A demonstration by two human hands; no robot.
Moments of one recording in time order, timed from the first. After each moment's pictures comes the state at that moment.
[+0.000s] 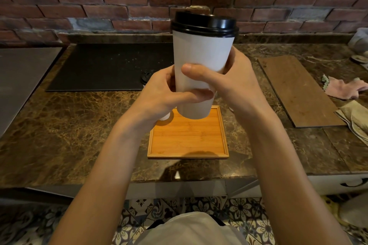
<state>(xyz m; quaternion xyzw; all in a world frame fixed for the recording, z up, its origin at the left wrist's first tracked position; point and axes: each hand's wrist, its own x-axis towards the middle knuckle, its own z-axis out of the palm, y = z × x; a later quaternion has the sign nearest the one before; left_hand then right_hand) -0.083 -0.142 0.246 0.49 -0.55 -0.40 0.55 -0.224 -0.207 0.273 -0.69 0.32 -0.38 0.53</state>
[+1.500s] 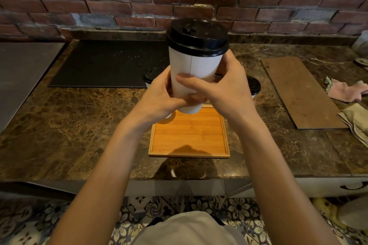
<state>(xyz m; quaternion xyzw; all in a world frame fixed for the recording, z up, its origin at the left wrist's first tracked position) -0.069 -0.144 0.220 0.52 -0.55 -0.37 0.54 -0.211 -0.210 0.244 -0.72 0.30 -0.42 0.46</state>
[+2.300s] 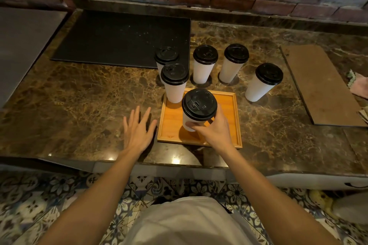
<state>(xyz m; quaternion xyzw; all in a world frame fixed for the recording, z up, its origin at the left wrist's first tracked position) 0.017 -0.097 -0.026 0.88 -0.43 -0.12 0.17 -0.193 -0.209 0.047 -0.71 0.40 -0.29 0.50</state>
